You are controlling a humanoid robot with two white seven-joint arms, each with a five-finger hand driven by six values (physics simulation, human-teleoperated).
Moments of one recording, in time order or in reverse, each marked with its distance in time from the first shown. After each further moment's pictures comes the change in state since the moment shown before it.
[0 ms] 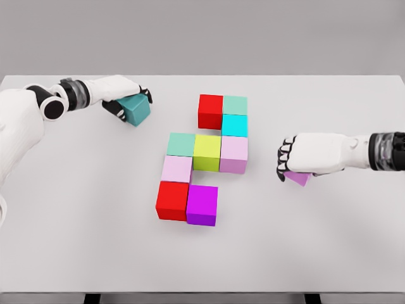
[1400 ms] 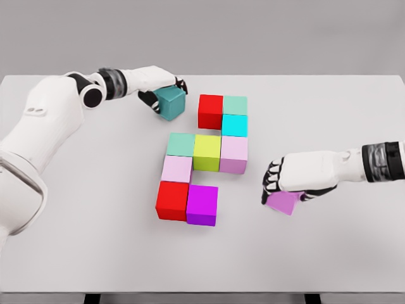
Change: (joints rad) left arm -0.074 -0.186 0.002 0.121 -0.002 -0.001 -0.003; right arm -0.149 -0.053 0.265 -0.003 -0.260 0.000 -0.031
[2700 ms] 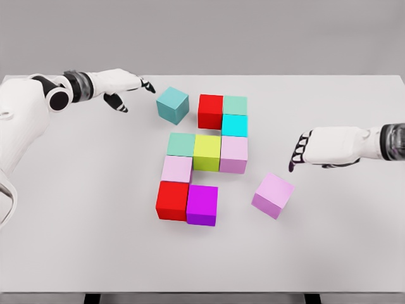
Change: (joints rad) left arm 0.015 0.128 -0.033 -0.013 -0.033 0.000 0.005; right arm -0.023 -0.002 -0.052 0.124 0.252 0.000 -0.026
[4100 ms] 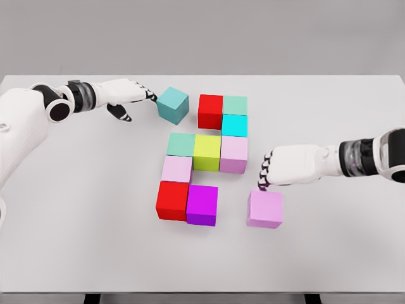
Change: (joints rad) left arm 0.064 0.065 -0.003 -0.171 -0.020 0.000 -0.002; right arm 0.034 0.111 0.025 -0.086 0.036 0.000 0.000
